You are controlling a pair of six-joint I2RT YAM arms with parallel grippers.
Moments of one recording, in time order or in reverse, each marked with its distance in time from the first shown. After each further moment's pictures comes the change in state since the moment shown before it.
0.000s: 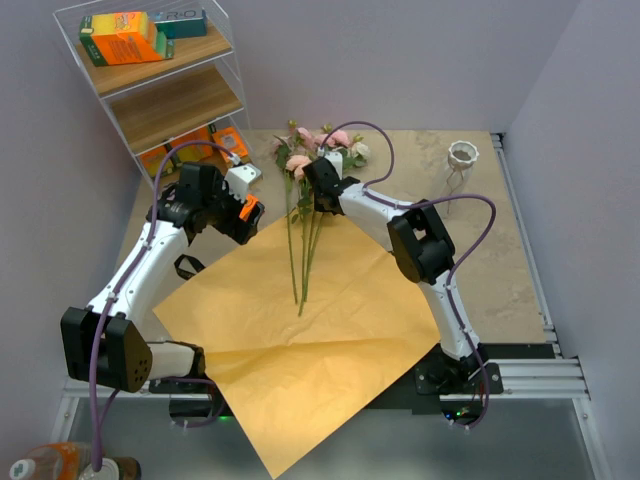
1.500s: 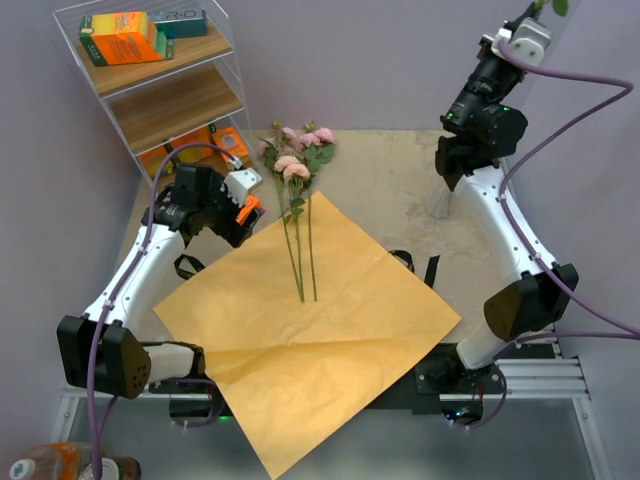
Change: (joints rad) left arm 0.009 -0.037 -0.001 -0.031 0.001 0.122; right arm -0.290 -0.740 -0.126 1.358 0.273 -1.106
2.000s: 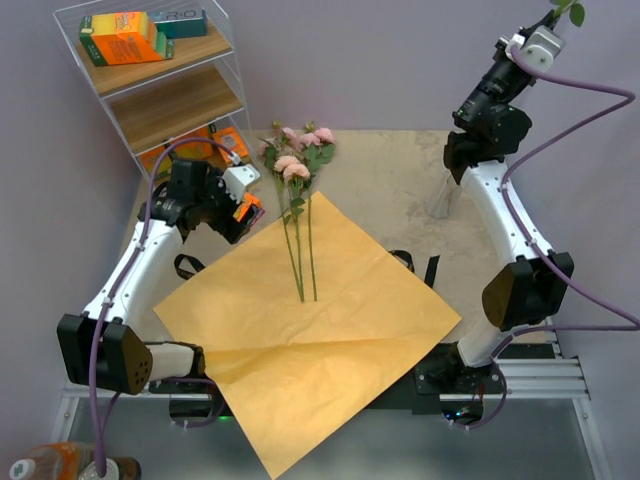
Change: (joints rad) left arm 0.025 0.016 0.048 -0.028 0.037 0.059; right arm -0.155 0.074 0.002 0.115 0.008 0.042
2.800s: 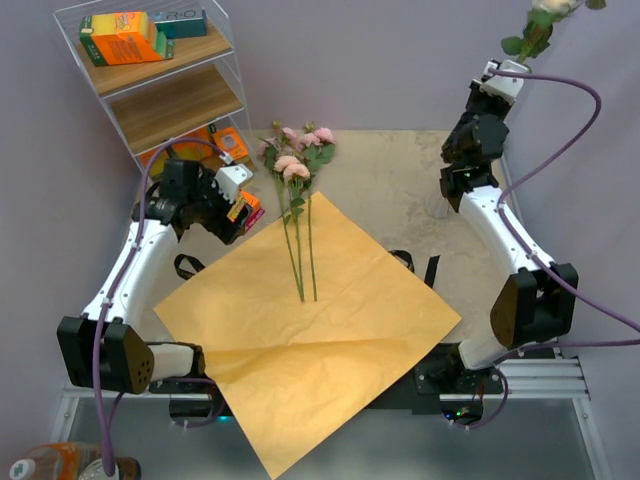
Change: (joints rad) left arm 0.054 0.000 0.000 -0.030 0.043 0.003; right arm 0.000 -0.110 -0.344 -0.269 0.081 0.192
